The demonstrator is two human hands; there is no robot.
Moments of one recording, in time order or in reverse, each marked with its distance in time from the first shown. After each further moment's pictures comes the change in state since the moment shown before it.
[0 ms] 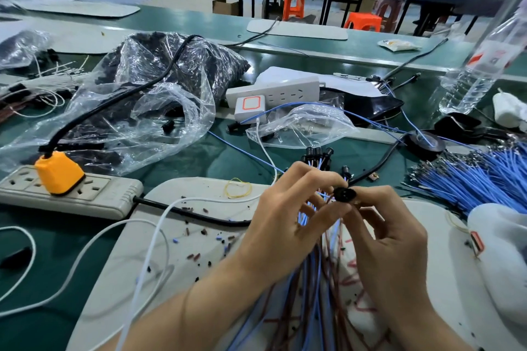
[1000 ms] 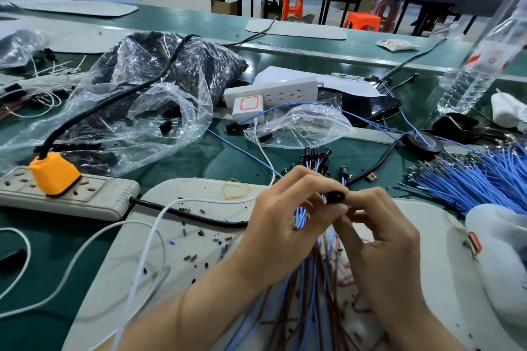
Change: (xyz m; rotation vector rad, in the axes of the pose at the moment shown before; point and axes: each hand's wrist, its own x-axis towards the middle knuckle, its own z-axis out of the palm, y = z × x) left_hand 0.001 0.001 0.000 0.000 0.027 0.072; right_hand 0.001 -0.001 0.000 -0.148 -0.050 -0.085
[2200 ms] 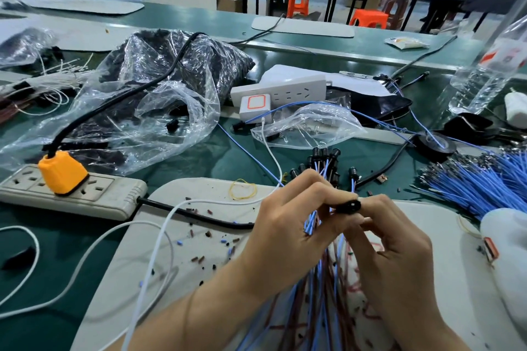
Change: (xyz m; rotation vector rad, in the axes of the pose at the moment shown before) left_hand 0.000 0.001 -0.003 0.098 0.055 0.085; right_hand -0.001 -0.003 0.000 0.056 -0.053 -0.047
